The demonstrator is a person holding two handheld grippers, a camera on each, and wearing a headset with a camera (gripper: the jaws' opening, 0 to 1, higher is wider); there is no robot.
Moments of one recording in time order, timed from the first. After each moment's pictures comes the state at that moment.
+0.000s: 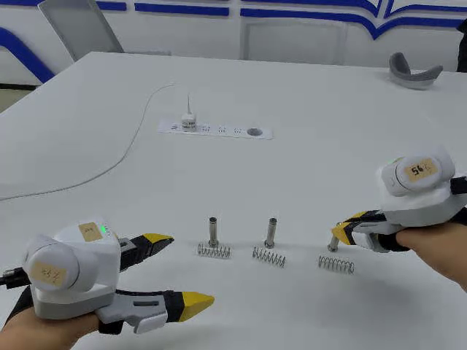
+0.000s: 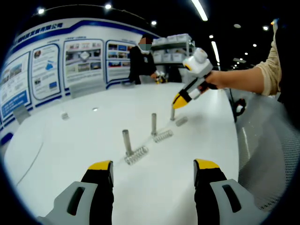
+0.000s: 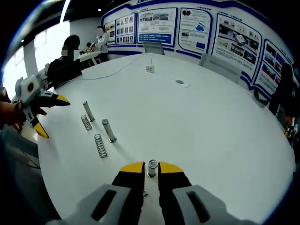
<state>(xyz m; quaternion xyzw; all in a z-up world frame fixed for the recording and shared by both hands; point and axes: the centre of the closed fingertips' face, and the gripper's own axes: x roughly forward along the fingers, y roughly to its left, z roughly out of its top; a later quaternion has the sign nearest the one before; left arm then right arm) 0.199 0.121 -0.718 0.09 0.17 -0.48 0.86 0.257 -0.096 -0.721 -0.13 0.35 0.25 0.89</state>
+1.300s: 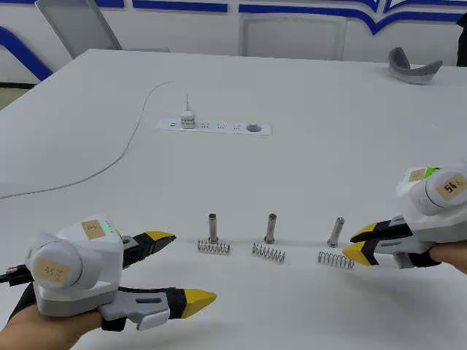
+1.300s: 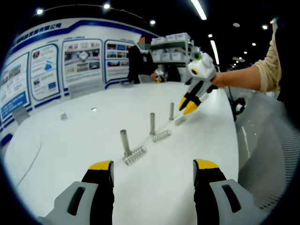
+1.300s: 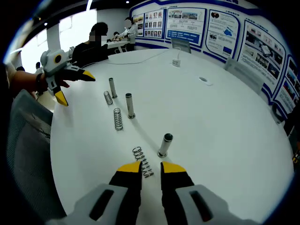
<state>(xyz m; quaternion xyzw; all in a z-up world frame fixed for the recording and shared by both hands) 0.198 0.118 -0.718 0.09 0.18 -0.48 0.85 0.221 -0.102 -0.742 -0.19 0.36 0.36 0.84</state>
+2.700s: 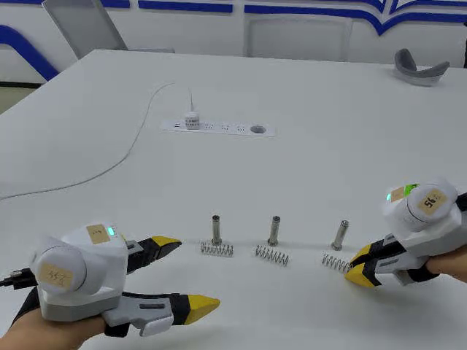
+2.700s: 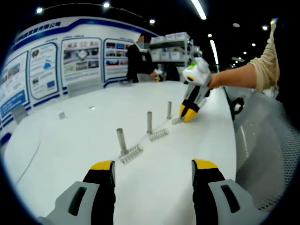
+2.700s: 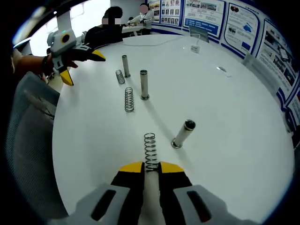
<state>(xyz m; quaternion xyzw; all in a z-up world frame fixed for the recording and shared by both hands) 0.193 0.116 -0.721 0.09 0.18 -0.48 0.85 0.209 -0.098 -0.770 -0.22 0.41 0.41 0.78</state>
